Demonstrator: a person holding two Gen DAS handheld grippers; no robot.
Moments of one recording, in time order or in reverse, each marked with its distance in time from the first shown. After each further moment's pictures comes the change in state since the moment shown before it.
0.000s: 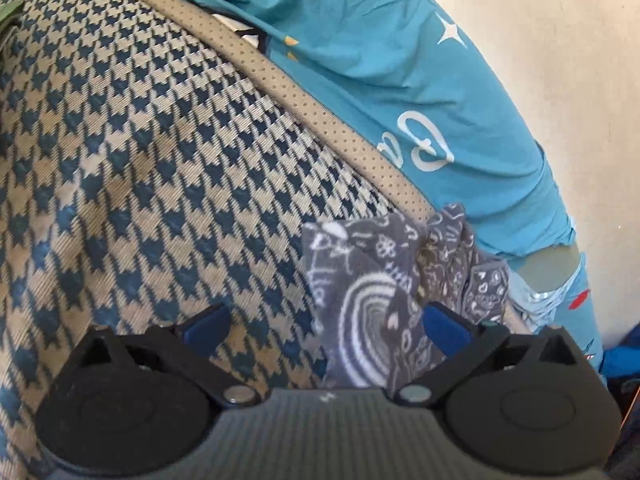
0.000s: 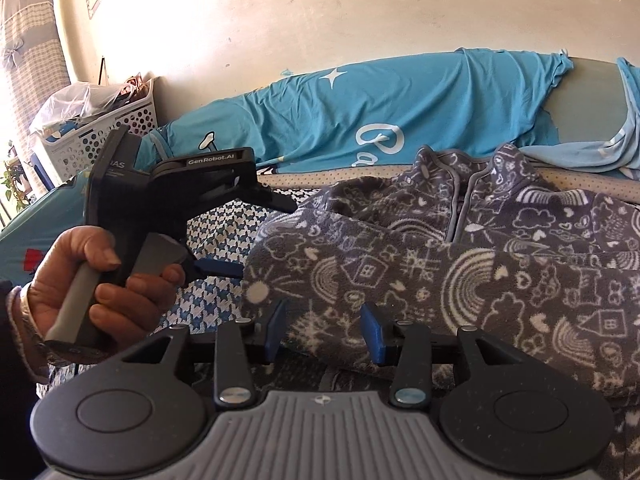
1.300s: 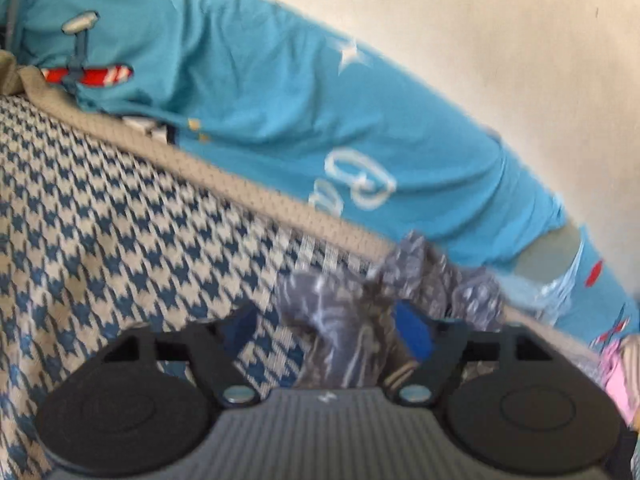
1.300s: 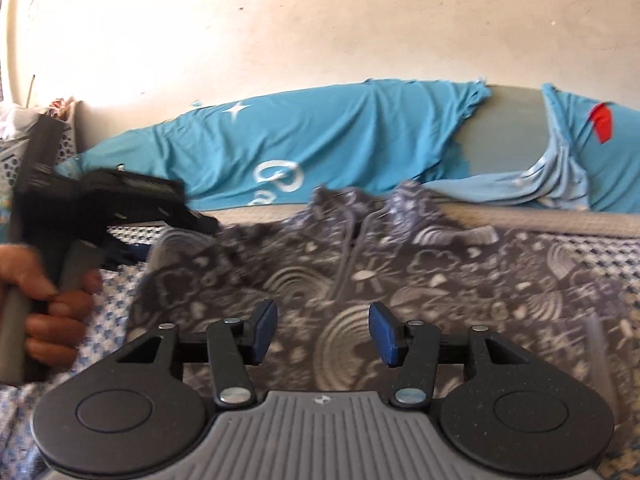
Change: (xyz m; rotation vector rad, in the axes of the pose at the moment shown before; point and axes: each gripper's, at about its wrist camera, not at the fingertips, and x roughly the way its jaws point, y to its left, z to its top) left arm -0.004 -0.060 0.003 0.272 -0.190 0.057; right arm 0.002 -0.043 0.030 0.013 -0.087 -0.274
